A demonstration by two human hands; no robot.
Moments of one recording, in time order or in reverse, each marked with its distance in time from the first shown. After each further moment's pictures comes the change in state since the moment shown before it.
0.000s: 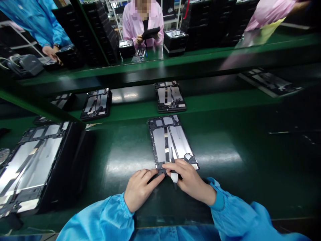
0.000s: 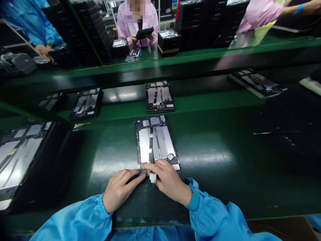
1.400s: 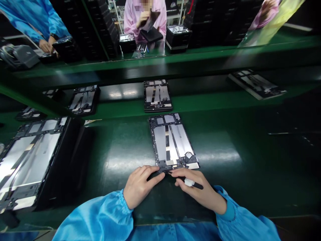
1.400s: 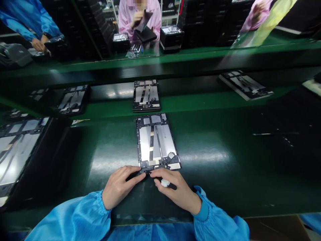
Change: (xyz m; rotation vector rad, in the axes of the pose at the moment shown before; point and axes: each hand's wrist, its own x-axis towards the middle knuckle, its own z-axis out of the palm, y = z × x) left_hand 0.002 -0.002 0.000 -0.105 0.050 -0.007; right_hand -0.024 -0.017 -0.020 0.355 0.001 0.218
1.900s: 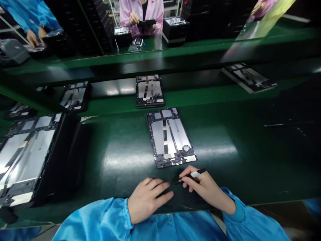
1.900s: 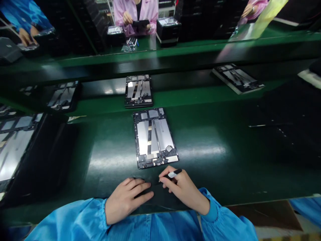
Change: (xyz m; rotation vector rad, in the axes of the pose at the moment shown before) left_hand -0.014 0.034 0.000 -0.043 -0.177 0.227; right_hand -0.027 0.008 -0.003 0.105 -0.020 0.403
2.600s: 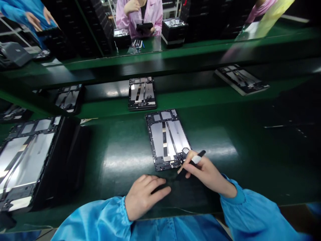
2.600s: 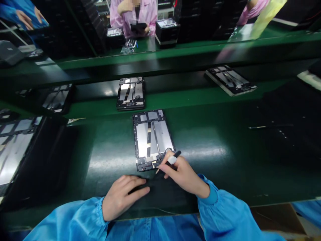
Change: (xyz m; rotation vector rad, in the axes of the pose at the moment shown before) left_hand 0.005 -0.012 -0.003 -0.040 0.121 -0.086; right_hand 0.032 -0.038 -0.020 0.120 0.018 -0.081
